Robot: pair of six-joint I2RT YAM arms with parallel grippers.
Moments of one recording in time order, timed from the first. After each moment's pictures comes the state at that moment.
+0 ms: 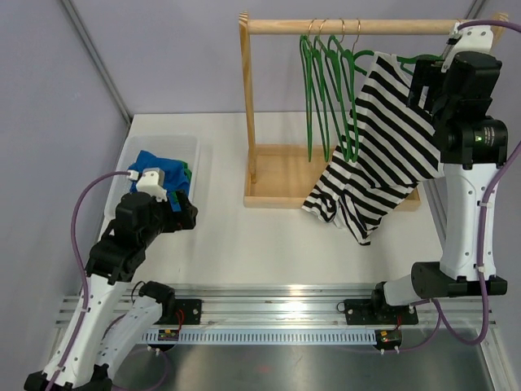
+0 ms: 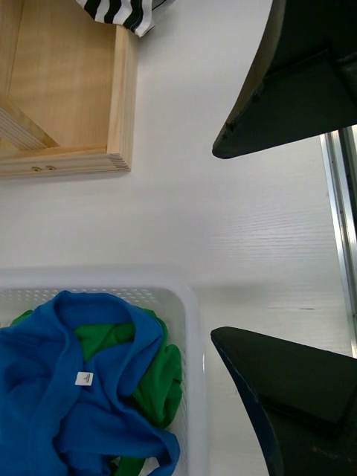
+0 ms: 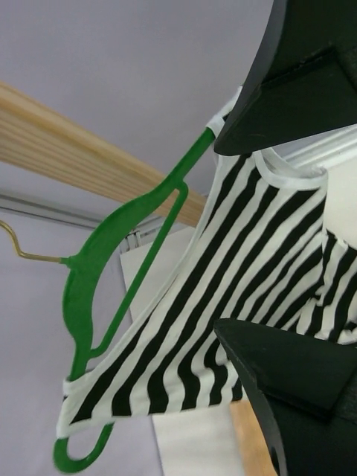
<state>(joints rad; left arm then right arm) -0.28 0.60 0.85 -0.78 -0.06 -0.31 0.06 1.47 2.19 -0.95 0.44 -0.04</state>
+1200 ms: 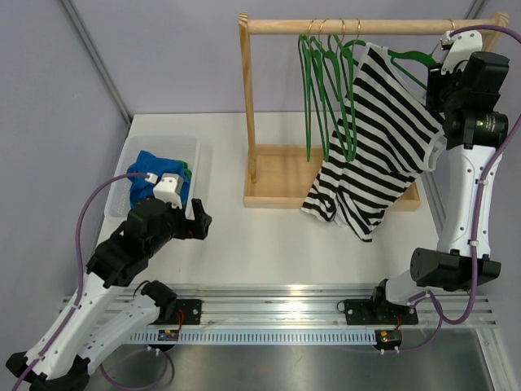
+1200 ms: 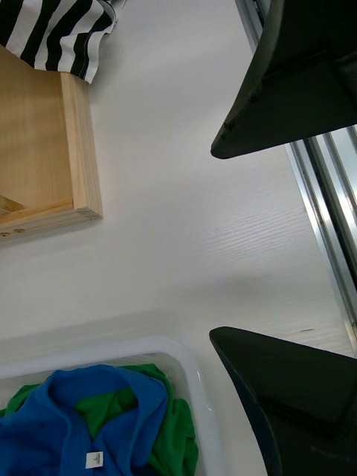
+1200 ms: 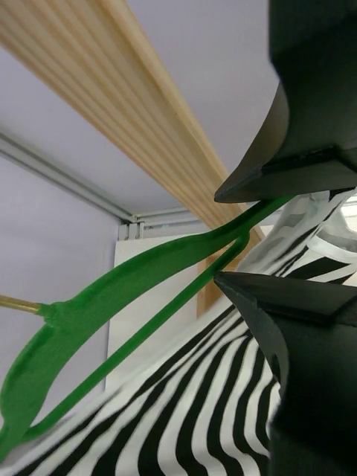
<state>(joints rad) -0.57 0.61 0.85 -0.78 -0.16 -0.34 -0.18 1.52 2.01 -0.75 0.03 -0.30</state>
